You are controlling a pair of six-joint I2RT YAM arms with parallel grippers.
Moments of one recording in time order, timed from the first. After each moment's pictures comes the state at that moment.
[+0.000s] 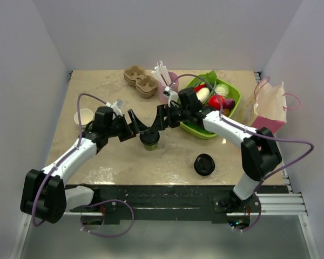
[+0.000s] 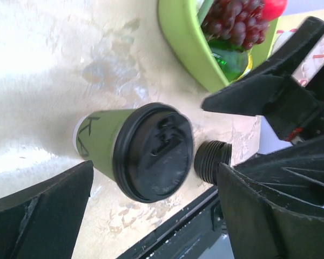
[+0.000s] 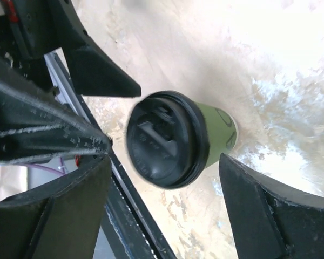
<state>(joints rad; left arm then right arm) -0.30 1.21 0.70 -0.12 0.44 -0.78 0.60 1.71 1.23 -0.20 -0.59 0.43</state>
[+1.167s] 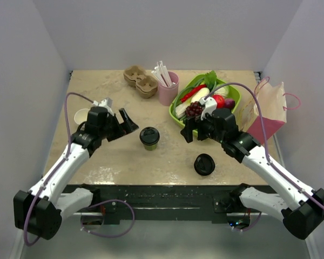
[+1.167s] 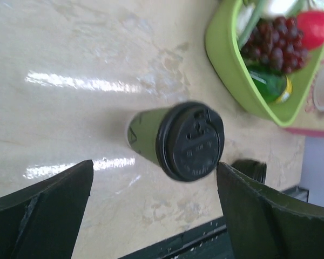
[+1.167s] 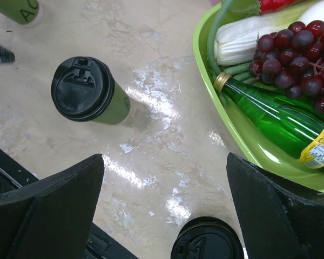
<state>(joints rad) -0.31 0.99 0.74 -0.39 0.21 -0.68 0.60 0.99 0.89 -0.37 -0.04 0.23</state>
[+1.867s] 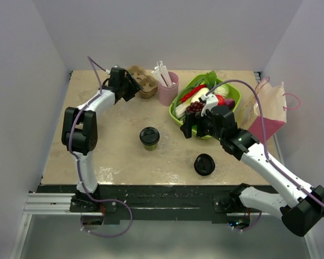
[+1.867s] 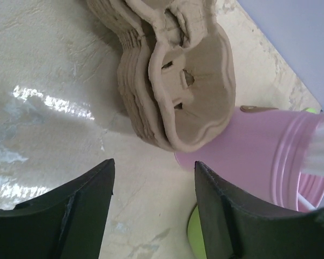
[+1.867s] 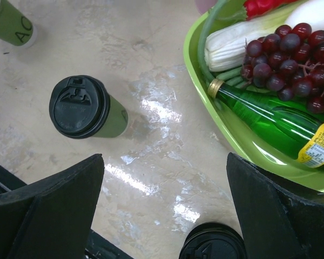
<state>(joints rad) -0.21 2.02 1.55 -0.19 0.08 -0.86 0.60 1.04 0.93 -0.37 0.00 0.29</state>
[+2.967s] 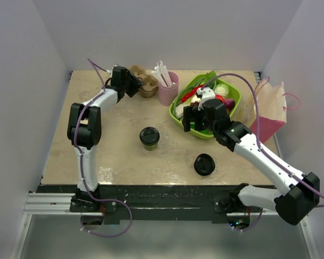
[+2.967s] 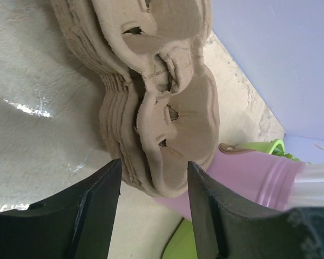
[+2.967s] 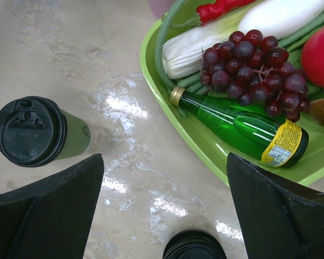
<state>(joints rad) -0.20 2.16 1.64 -0.06 0.10 -0.99 0.60 1.17 1.02 -0.41 0.17 0.27</state>
